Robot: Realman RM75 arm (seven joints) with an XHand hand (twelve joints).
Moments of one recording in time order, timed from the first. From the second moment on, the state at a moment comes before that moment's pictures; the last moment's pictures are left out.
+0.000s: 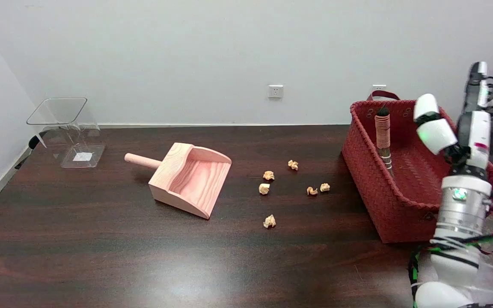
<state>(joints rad) -0.38 -0.99 -1.84 1.65 1.28 1.40 0.25</state>
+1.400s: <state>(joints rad) -0.38 -0.96 -1.82 1.82 1.53 1.03 -0.07</state>
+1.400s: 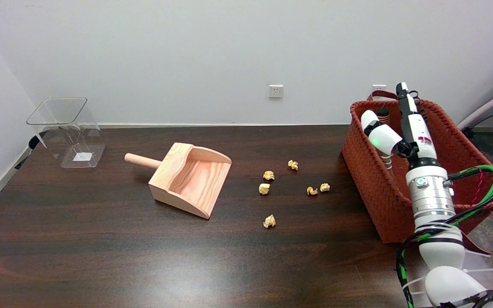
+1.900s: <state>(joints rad) -0.37 -0.95 -1.82 1.79 1.59 1.00 -0.04</state>
